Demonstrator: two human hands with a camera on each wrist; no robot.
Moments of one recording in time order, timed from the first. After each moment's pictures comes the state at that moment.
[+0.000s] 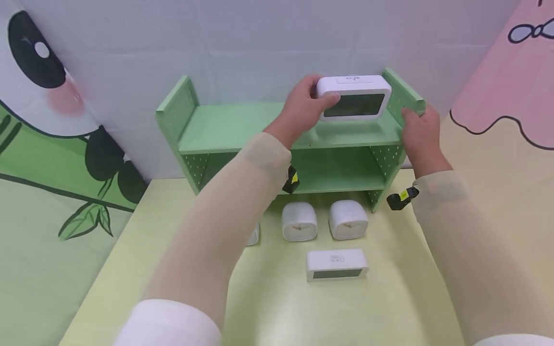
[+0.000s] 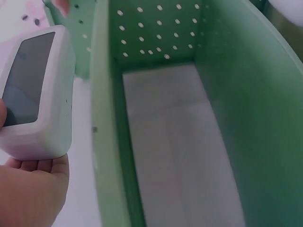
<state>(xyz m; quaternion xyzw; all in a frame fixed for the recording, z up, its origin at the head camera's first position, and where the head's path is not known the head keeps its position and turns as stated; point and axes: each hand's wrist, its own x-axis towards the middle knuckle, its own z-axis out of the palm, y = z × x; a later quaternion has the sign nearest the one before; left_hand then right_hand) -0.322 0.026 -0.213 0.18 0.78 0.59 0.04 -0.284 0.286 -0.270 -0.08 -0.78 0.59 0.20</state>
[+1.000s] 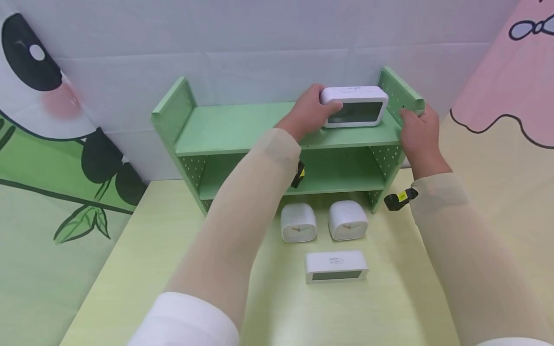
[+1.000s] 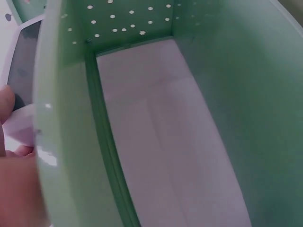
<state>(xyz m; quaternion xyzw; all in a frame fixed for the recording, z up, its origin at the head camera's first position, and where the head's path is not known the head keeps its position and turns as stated) -0.337 0.037 -0.214 0.18 0.87 0.46 0.07 -0.282 0.276 -0.268 -0.07 -0.78 0.58 0.23</state>
